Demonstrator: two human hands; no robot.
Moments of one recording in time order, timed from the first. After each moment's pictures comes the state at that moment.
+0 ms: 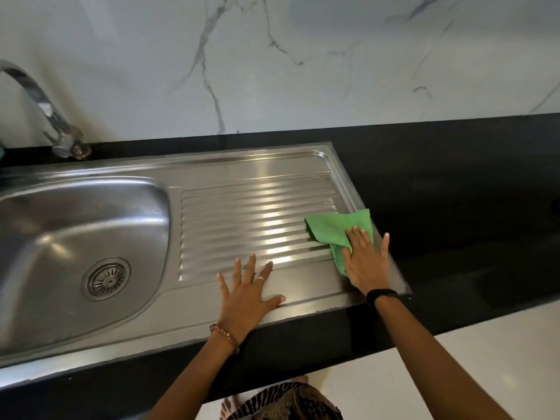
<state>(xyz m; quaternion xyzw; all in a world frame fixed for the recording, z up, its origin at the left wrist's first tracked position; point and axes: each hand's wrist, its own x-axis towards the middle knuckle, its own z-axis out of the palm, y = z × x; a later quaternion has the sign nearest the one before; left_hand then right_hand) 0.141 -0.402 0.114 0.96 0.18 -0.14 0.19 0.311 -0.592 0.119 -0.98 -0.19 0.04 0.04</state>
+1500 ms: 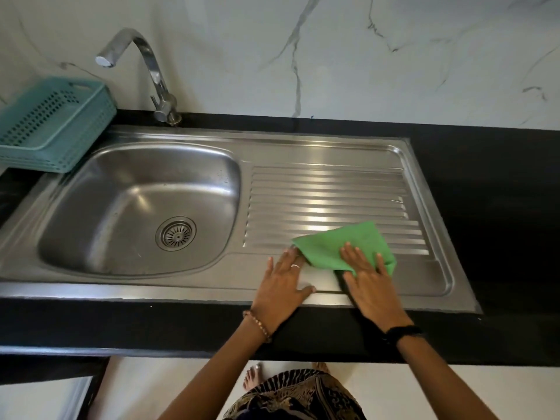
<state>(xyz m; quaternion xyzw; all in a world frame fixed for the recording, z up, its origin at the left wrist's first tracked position) 0.100 -0.389 0.130 0.94 0.20 -0.05 0.28 0.226 -0.540 0.117 -0.90 -0.41 0.12 0.05</state>
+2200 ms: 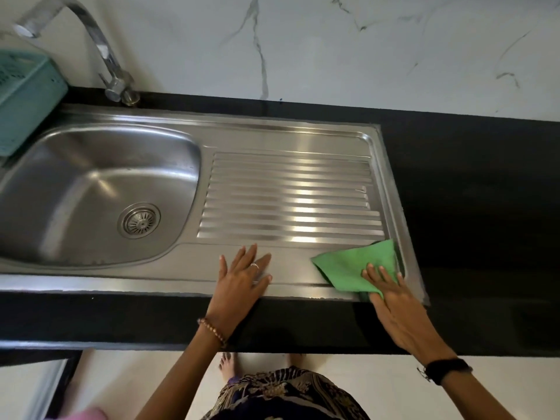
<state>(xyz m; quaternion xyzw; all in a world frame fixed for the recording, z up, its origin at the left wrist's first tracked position) 0.103 -0.411 0.122 0.93 0.24 -0.09 0.25 0.269 -0.659 0.142 -0.90 -0.38 0.20 0.09</state>
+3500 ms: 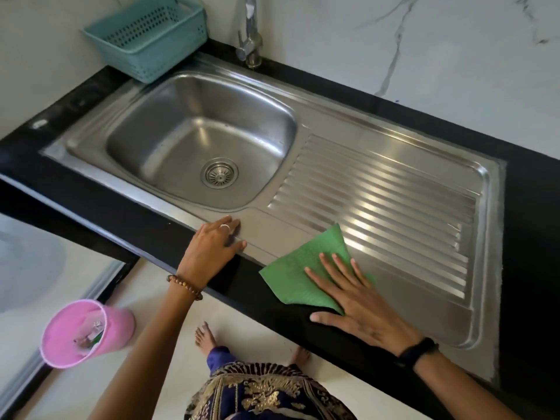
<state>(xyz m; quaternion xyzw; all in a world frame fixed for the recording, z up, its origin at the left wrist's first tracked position) 0.013 -0.353 0.143 0.83 0.49 0.02 0.26 0.242 -0.536 0.121 -0.66 -0.70 0.27 -0.01</state>
